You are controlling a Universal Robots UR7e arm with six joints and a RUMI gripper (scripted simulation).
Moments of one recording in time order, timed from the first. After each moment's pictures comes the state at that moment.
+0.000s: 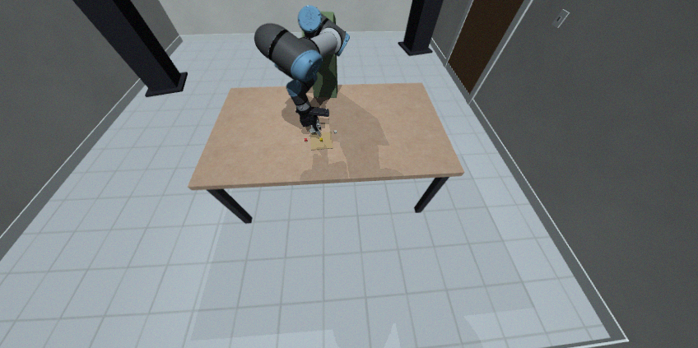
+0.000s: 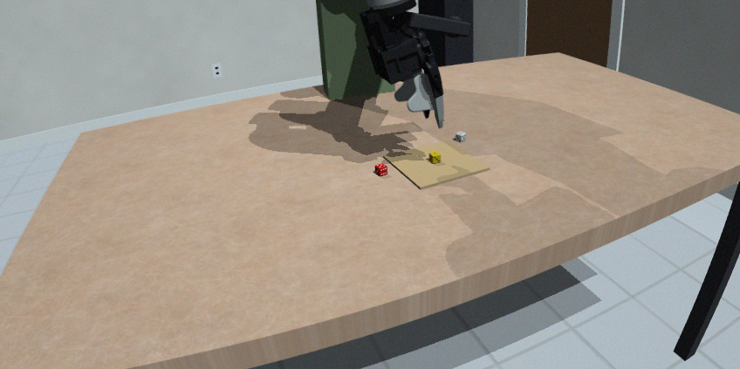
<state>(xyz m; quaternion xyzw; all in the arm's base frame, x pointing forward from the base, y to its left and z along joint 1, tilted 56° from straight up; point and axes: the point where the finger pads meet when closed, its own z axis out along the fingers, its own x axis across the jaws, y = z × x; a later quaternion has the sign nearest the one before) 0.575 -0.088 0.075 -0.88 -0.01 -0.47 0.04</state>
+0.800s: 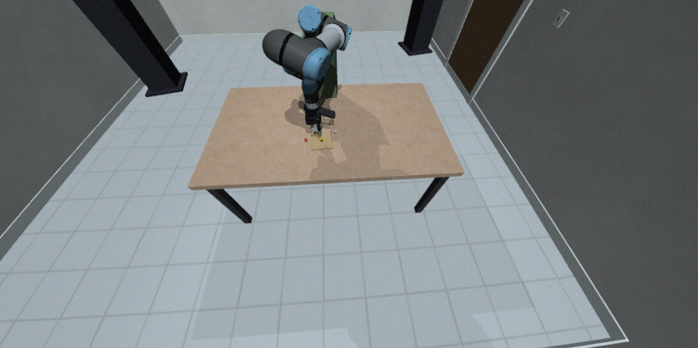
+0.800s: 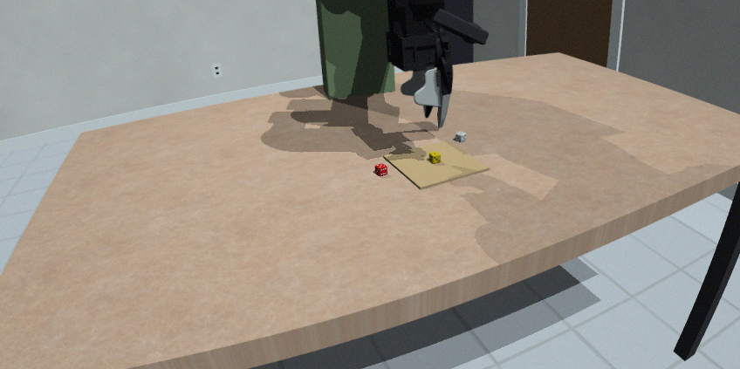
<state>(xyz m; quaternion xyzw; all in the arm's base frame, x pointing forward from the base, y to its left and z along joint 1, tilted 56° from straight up) 0.575 -0.085 0.075 -0.88 0.05 -0.46 -0.06</state>
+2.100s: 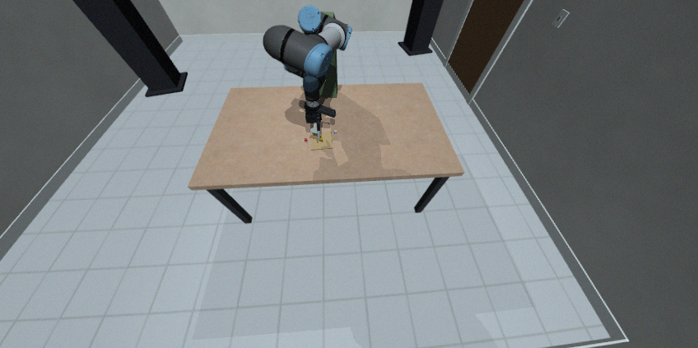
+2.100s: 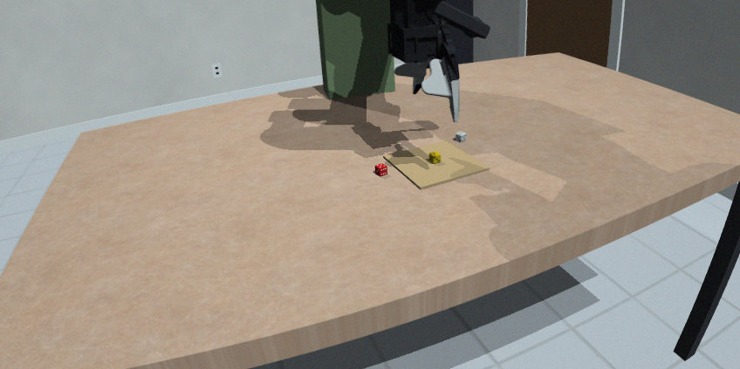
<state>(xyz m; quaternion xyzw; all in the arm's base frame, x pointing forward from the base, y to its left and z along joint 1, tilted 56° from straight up) 0.566 -0.083 0.083 -0.88 0.05 -0.46 -0.07</state>
